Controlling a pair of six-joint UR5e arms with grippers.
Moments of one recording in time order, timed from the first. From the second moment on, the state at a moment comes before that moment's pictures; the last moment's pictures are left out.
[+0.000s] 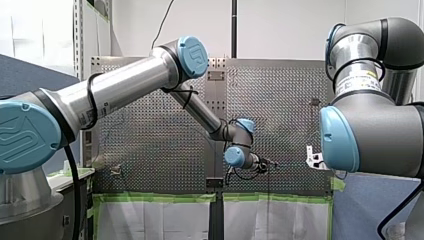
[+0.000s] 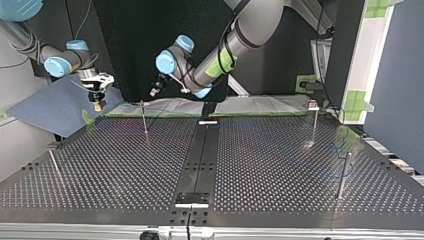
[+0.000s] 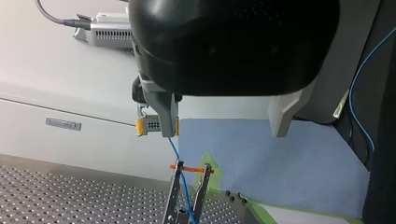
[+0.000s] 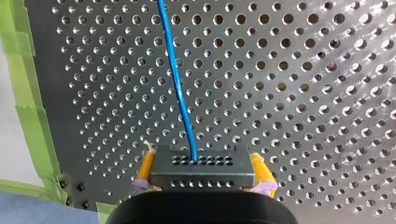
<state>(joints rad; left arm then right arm) -0.79 -2.63 -1.14 -2.80 -1.66 -1.60 1.48 -0.67 1.57 -0.64 1.07 1.48</state>
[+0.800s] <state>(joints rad) -0.81 -2.63 -1.14 -2.80 -1.71 -1.65 1.49 -0.67 1.57 -0.64 1.07 1.49</state>
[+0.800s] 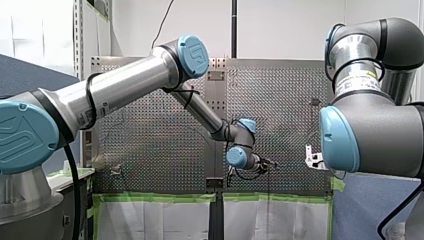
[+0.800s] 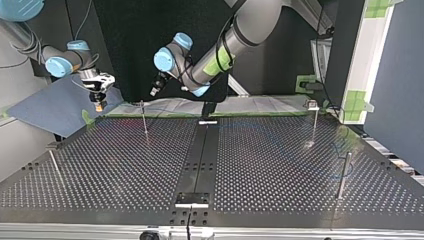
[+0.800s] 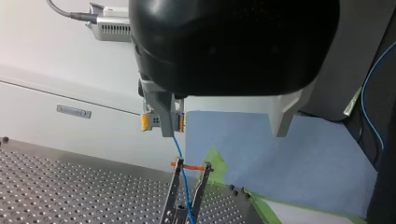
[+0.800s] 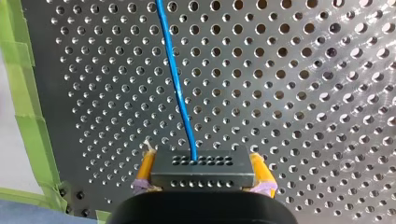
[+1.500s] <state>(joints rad) -0.81 -2.60 -1.18 -2.83 -1.75 -1.62 1.49 -0.67 1.57 -0.64 1.07 1.49</state>
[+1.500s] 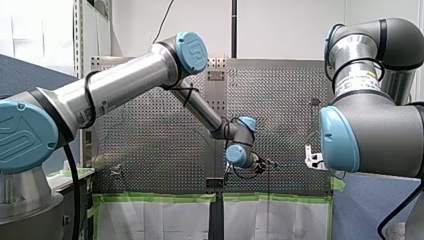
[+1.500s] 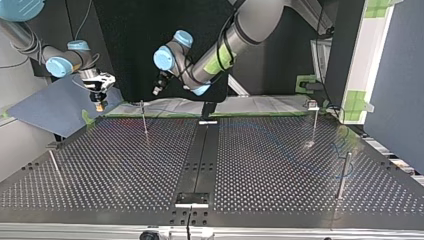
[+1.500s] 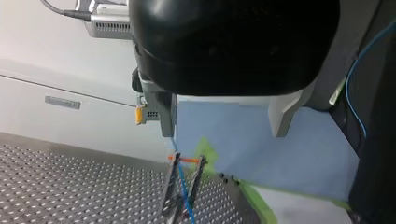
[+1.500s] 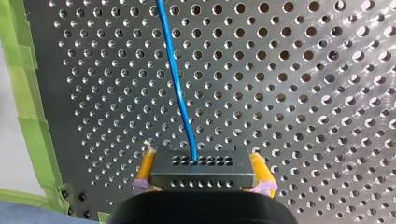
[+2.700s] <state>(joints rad) -0.81 -2.29 -1.49 -2.62 -1.82 -1.69 1.50 -0.67 1.57 -0.65 1.03 1.52</state>
